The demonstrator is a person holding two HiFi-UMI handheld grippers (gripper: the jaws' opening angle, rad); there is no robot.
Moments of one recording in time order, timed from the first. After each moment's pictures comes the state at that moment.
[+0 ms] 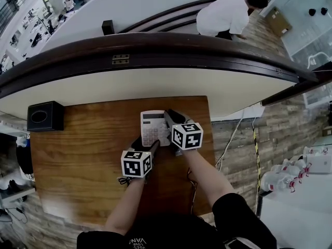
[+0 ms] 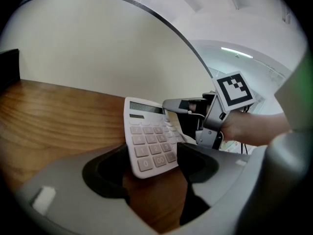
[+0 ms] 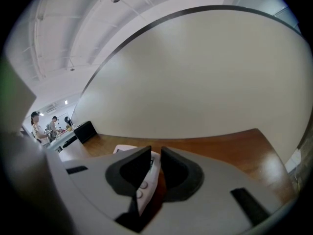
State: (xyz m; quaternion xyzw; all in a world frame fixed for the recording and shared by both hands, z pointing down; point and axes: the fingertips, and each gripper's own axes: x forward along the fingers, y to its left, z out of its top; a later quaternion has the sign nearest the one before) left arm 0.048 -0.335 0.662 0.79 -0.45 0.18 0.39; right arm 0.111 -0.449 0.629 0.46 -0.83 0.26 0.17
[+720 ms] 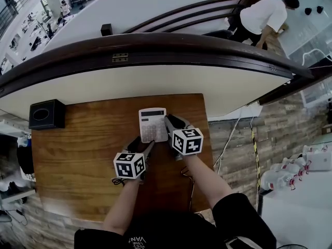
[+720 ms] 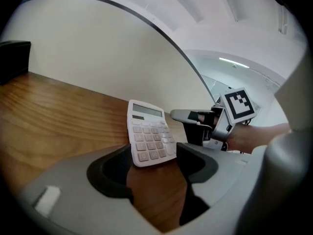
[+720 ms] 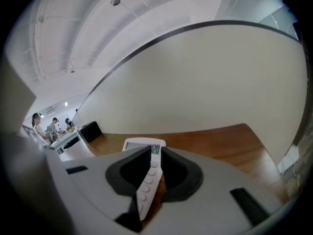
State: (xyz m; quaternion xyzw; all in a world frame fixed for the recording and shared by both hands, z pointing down) left arm 0.036 -0.315 0.651 0.80 -0.45 0.13 0.39; right arm 0.121 -0.410 0.618 0.46 -0.83 0.26 0.16
